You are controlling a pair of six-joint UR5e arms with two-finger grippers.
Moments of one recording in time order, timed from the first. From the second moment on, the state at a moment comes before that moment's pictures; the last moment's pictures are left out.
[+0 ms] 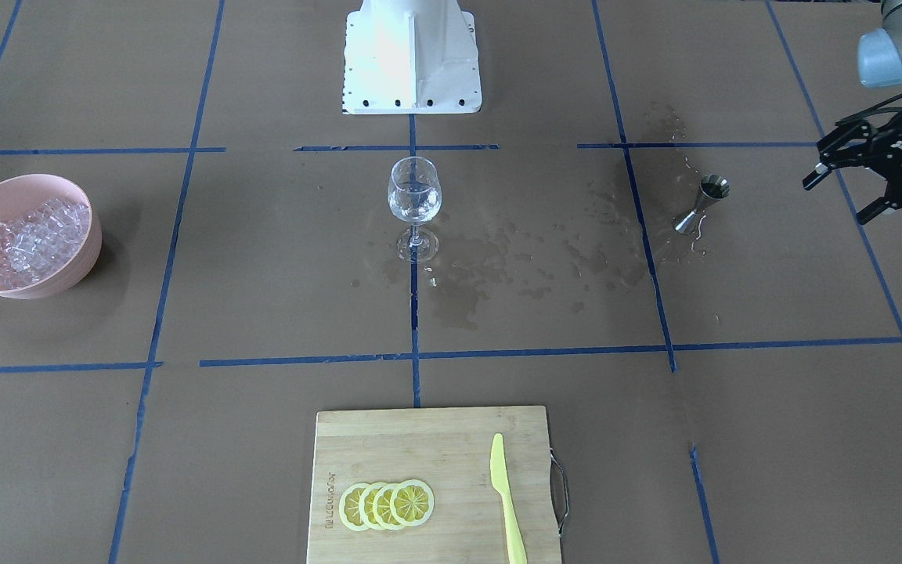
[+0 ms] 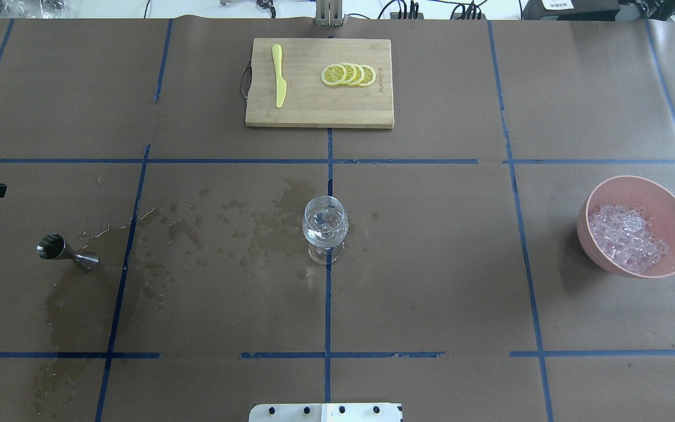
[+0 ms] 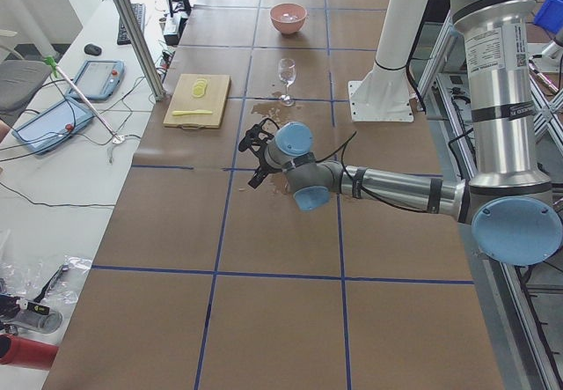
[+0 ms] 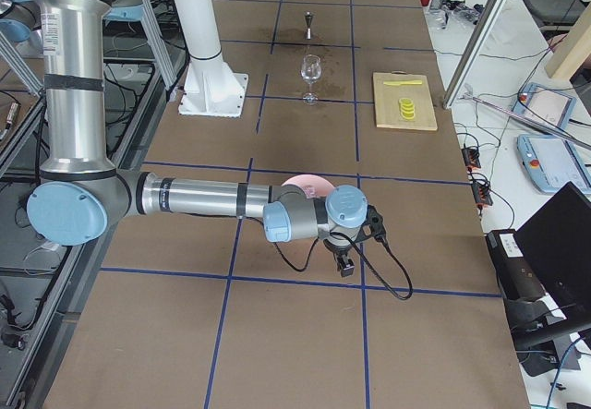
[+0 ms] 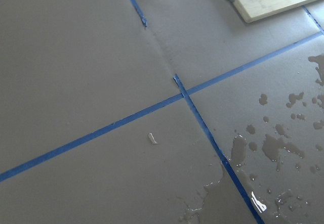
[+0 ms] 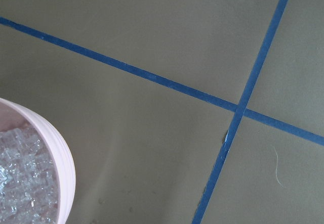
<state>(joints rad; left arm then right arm) -1.08 -1.36 -1.84 -2.67 -2.17 -0.60 1.48 -1.60 1.55 -1.36 2.45 -0.18</state>
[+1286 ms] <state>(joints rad) -0.21 -1.12 -1.85 -3.14 -0.92 -0.96 1.48 -1.61 1.56 -1.32 2.49 -0.18</state>
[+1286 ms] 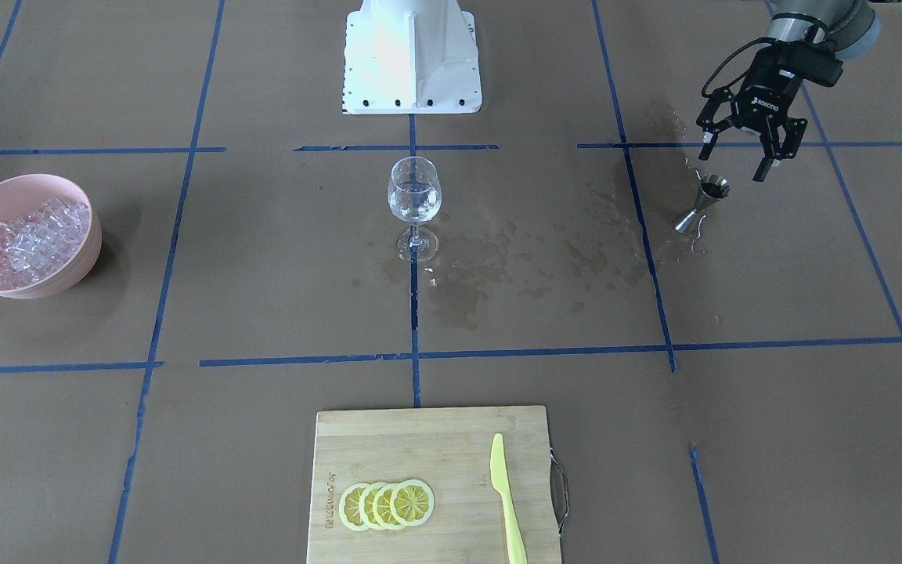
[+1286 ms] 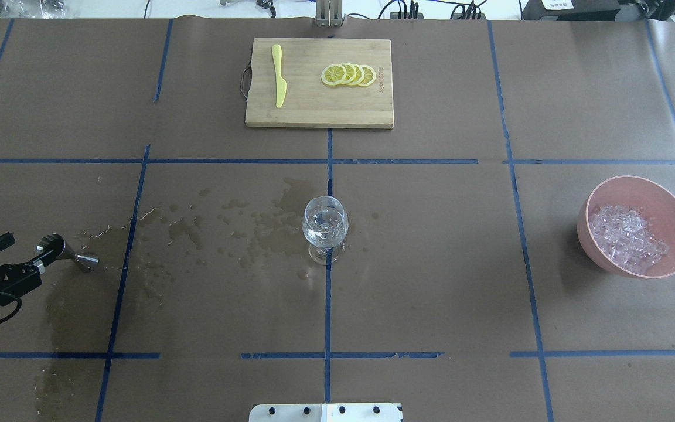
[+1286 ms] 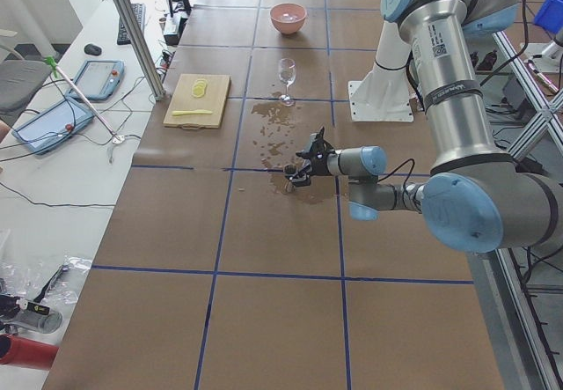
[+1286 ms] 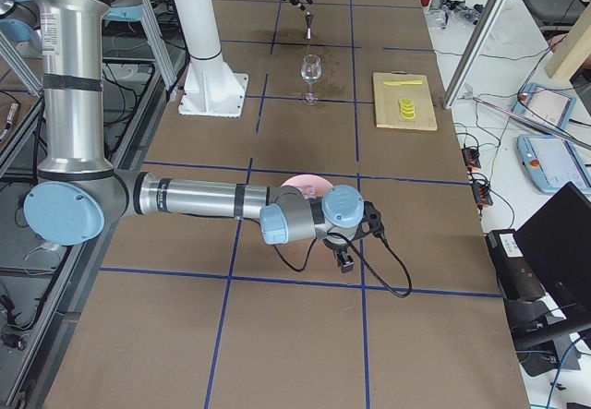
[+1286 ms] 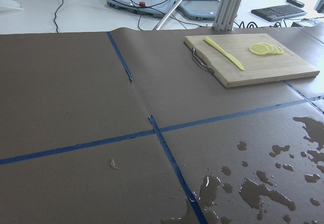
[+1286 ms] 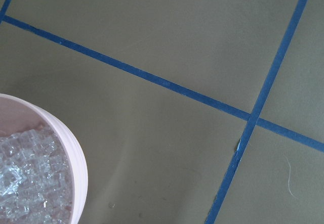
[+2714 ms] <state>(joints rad) -0.03 -1.31 -1.60 -3.14 -0.47 -0.97 1.48 -1.61 1.54 -1.32 2.49 -0.18</state>
